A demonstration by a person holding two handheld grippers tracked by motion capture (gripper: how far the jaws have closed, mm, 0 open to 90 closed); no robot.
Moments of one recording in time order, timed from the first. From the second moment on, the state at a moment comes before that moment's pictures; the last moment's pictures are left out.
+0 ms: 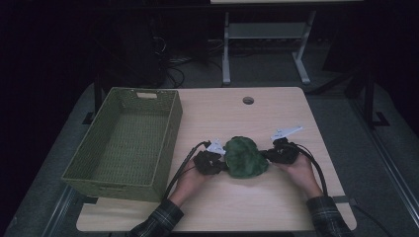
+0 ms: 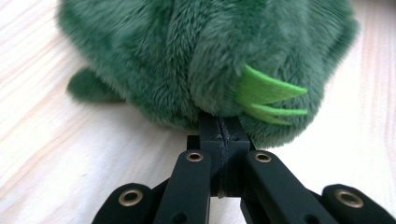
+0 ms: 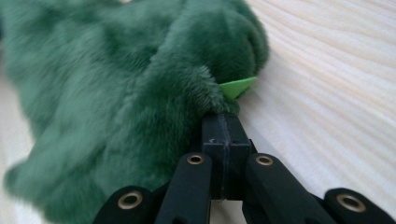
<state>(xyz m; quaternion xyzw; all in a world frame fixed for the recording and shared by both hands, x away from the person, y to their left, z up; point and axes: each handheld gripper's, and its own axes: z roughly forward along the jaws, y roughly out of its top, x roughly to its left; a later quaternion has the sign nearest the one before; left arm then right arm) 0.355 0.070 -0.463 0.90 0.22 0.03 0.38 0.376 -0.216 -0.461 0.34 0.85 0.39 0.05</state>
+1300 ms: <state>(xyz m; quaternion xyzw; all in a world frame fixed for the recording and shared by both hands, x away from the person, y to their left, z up) 0.358 0.064 -0.411 0.93 0.16 0.07 0.33 0.298 -0.276 -0.483 0.46 0.80 0.35 0.18</state>
